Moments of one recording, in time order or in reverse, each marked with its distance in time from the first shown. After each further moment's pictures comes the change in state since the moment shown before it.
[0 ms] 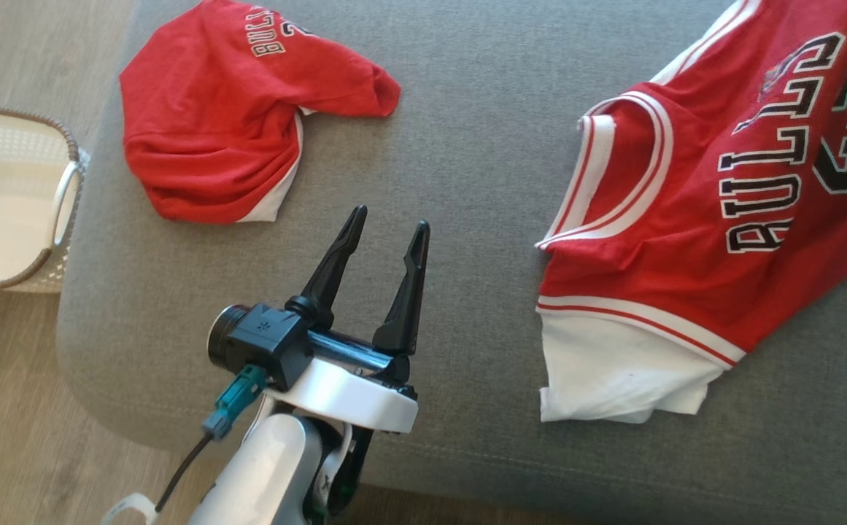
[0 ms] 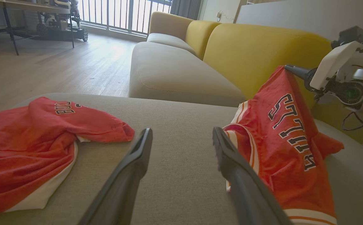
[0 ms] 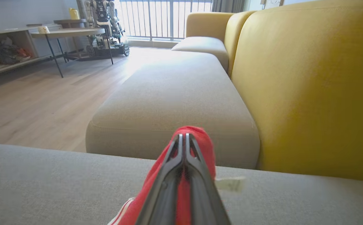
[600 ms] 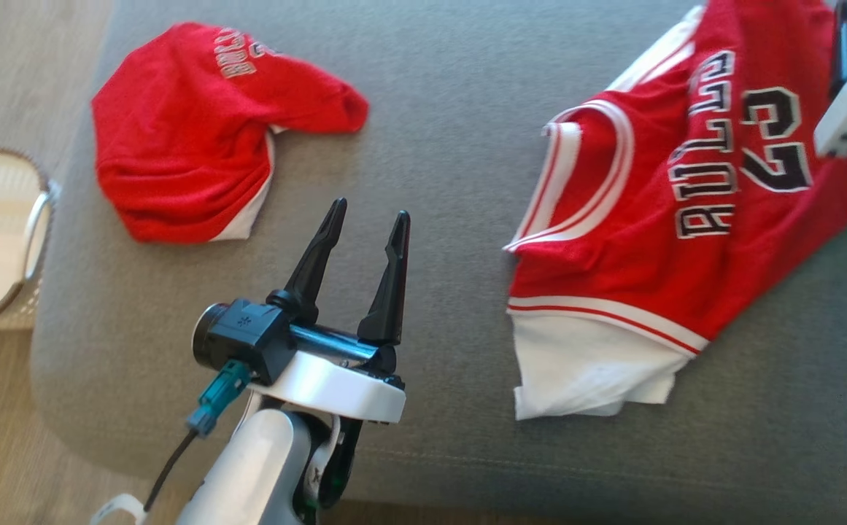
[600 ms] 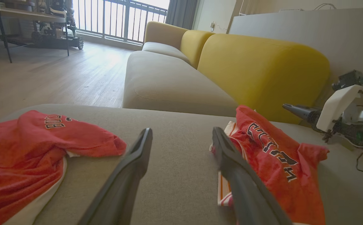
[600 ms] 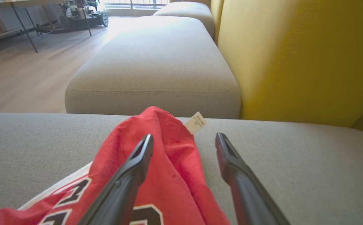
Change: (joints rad) left arm 0.001 0.000 0.031 -0.007 -0.009 0.016 0.000; right arm 0.058 0.033 -0.102 0.131 -0.120 0.000 -0.020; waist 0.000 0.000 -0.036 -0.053
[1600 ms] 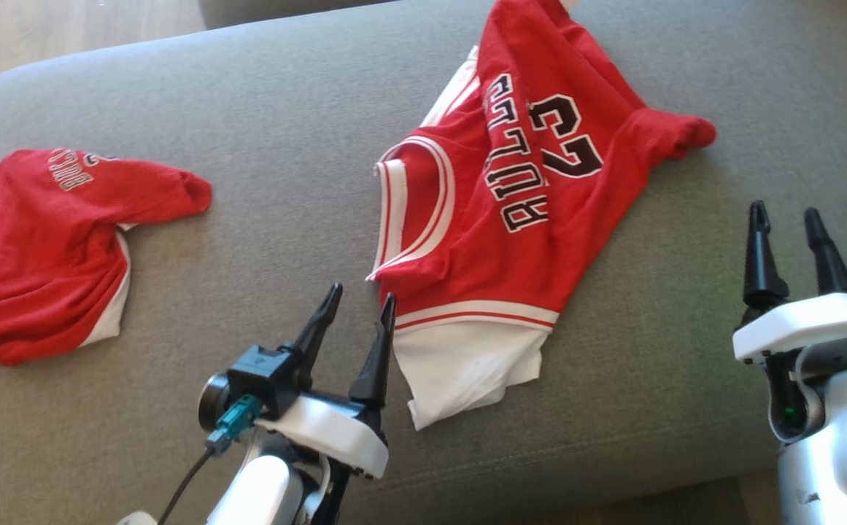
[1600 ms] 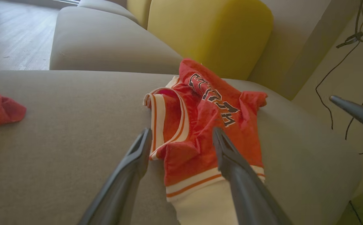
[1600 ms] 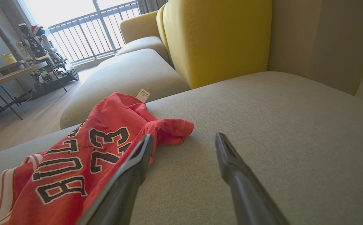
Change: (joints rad) left arm 0.081 0.001 0.022 0.187 -0.006 -0.063 0.000; right arm 0.753 0.194 0.095 -0.764 0.439 0.000 0.061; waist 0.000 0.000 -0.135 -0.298
